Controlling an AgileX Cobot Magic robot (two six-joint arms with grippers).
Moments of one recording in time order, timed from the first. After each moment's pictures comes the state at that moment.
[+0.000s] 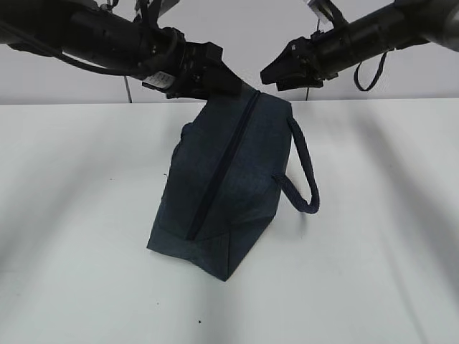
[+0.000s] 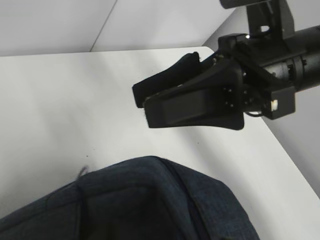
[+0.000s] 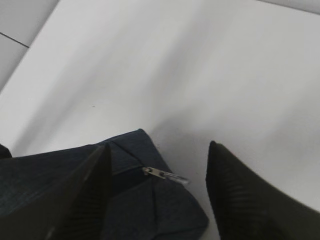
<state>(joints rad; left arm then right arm) -0.35 1.97 -1.56 -1.08 0.76 0.82 -0.02 2.43 -2.25 1.02 1.21 -0.78</state>
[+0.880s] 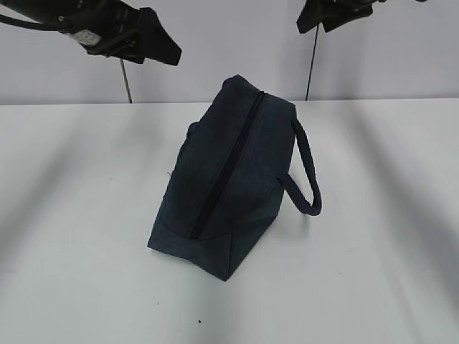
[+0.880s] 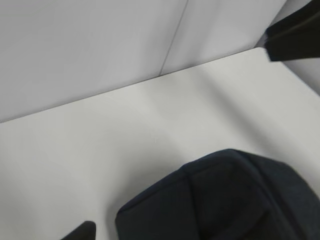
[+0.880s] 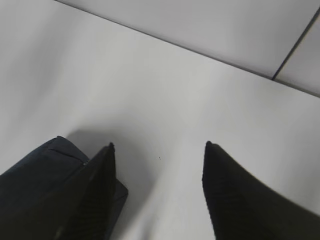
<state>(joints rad) -0.24 1.79 -1.57 -0.67 0.81 0.67 0.08 2.27 -2.49 0.36 1.25 -0.32</state>
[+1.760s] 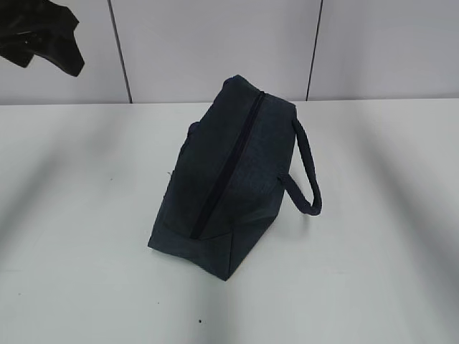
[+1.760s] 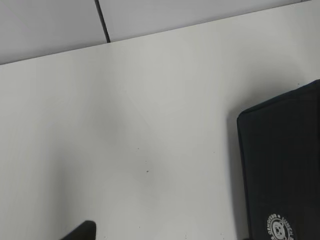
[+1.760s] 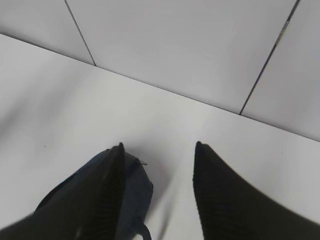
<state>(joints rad) -0.24 1.59 -1.57 -0.03 1.09 0.10 0.18 1.82 -2.32 0.20 1.27 -0.16</state>
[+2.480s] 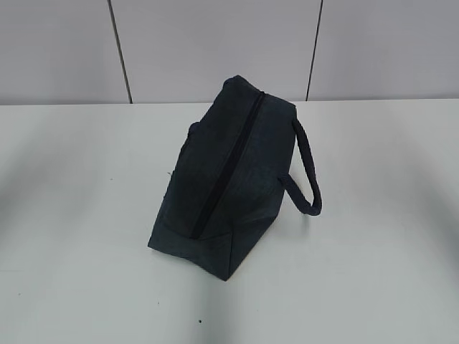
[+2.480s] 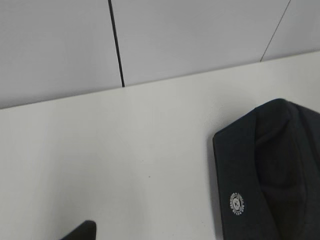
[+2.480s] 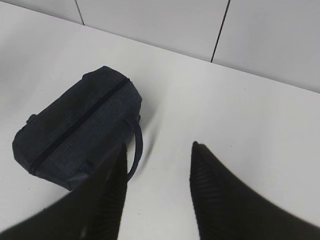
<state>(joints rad) -0.24 1.21 -1.57 -0.03 1.26 0.07 0.18 1.18 -1.71 0.11 1.27 -0.15</state>
